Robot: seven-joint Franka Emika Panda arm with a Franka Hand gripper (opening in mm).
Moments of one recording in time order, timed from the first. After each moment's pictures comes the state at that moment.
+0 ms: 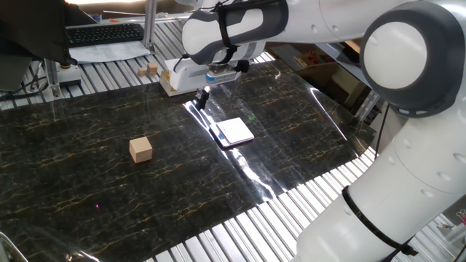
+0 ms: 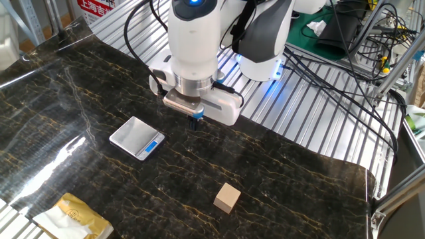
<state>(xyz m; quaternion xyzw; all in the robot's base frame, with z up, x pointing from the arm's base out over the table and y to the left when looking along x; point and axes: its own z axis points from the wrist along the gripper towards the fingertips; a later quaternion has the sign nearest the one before) 0.505 0.006 0.239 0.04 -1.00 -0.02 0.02</state>
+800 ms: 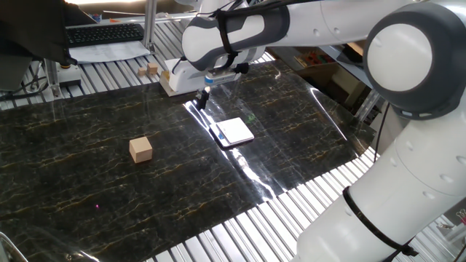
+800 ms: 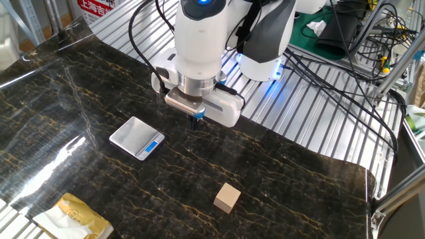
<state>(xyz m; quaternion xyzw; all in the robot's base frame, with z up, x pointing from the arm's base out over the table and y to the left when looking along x) 0.505 0.006 0.239 0.03 -1.00 0.00 0.01</state>
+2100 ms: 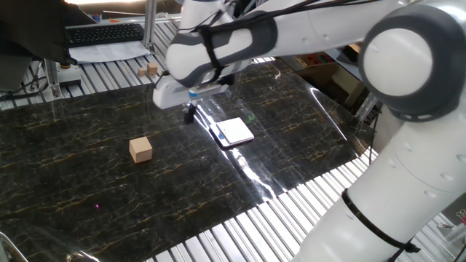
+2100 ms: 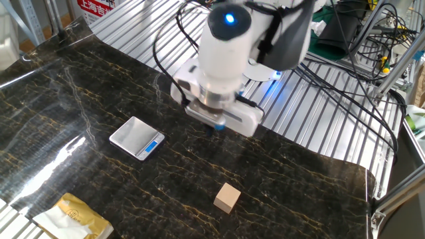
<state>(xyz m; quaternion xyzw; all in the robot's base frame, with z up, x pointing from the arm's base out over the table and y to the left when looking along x) 0.488 0.051 0.217 0.04 -1.00 0.01 0.03</state>
